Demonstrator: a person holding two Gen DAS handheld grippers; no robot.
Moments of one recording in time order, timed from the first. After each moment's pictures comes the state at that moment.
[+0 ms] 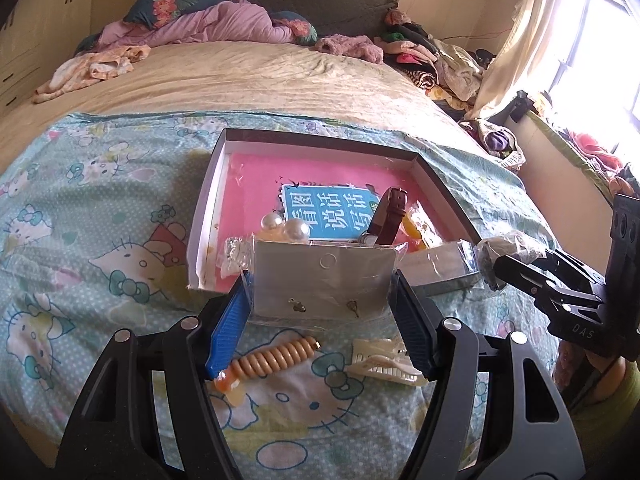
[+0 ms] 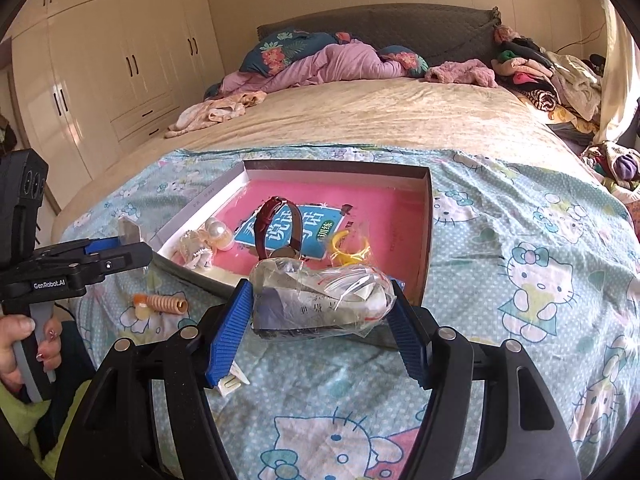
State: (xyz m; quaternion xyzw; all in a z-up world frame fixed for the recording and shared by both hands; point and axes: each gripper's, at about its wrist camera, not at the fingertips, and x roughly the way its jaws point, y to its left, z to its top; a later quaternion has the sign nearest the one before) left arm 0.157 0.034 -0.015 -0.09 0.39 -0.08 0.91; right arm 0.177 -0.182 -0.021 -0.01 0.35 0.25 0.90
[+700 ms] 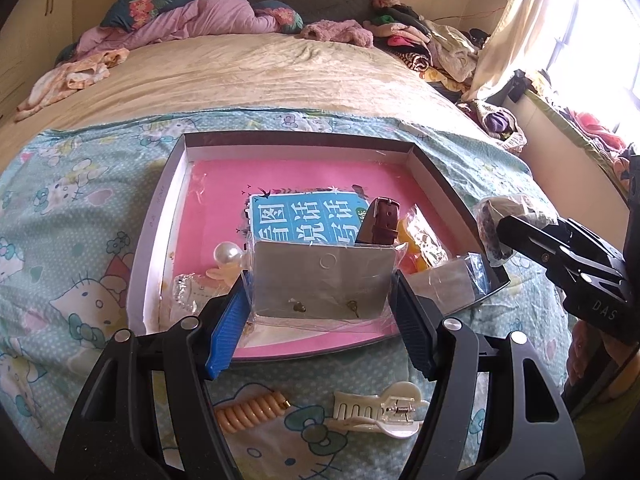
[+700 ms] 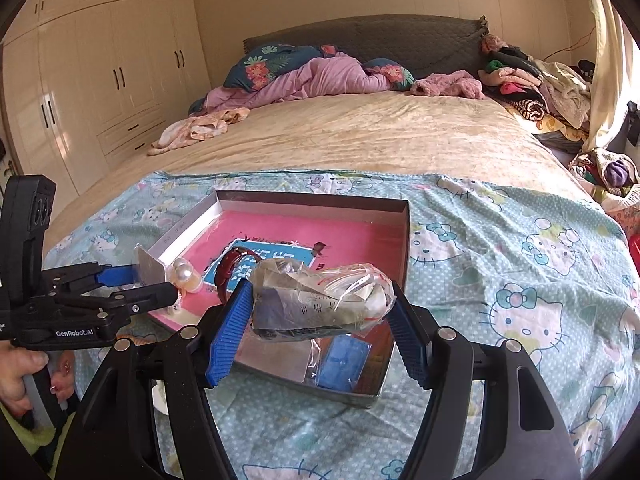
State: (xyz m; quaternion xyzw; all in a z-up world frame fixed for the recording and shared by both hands) left arm 0.203 0.003 -0.031 -0.06 0.41 -0.09 0.91; right arm 0.218 -0.187 -0.013 0.00 0.33 0.23 0.92
